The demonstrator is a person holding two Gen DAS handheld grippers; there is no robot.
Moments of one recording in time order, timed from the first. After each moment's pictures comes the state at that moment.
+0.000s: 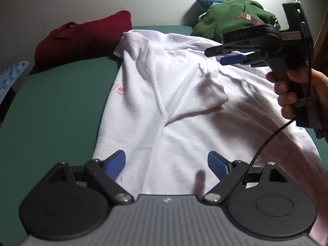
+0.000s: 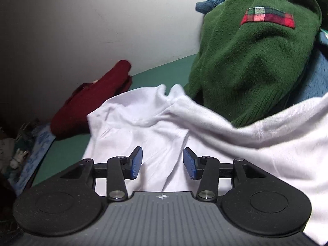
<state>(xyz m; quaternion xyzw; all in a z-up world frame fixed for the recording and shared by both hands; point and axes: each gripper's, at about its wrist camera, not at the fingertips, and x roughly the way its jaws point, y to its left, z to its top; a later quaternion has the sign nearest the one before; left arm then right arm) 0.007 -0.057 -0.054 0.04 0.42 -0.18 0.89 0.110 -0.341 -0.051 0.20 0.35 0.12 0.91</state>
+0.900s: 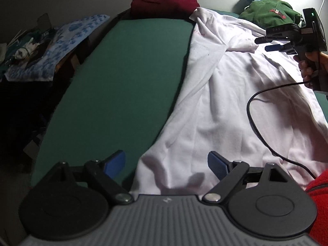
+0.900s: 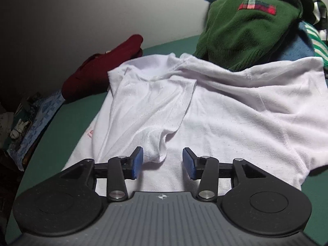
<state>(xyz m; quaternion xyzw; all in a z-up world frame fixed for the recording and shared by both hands) -0.200 0.056 -0.034 0.00 0.47 -0.04 0.88 0.031 -0.307 -0.042 0.17 0.37 0.10 0.91</state>
